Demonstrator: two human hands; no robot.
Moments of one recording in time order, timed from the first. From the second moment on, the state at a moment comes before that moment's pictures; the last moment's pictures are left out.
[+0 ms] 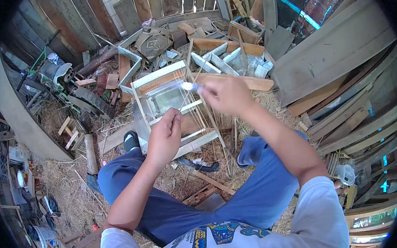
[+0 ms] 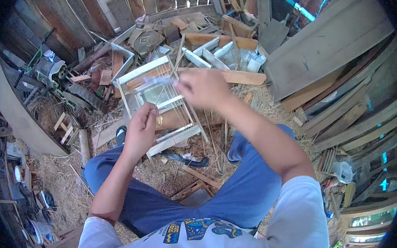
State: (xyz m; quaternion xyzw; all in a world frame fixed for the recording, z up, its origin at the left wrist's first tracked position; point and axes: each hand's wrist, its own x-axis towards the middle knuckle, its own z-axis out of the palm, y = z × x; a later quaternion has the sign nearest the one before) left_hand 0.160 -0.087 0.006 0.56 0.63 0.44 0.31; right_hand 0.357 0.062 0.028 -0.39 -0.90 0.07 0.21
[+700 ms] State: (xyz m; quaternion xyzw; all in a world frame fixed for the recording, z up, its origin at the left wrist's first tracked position) left_hand 0.158 -0.084 0.007 0.55 0.65 0.41 0.33; right_hand 0.361 0.111 0.012 -0.45 -0.86 0.10 0.22
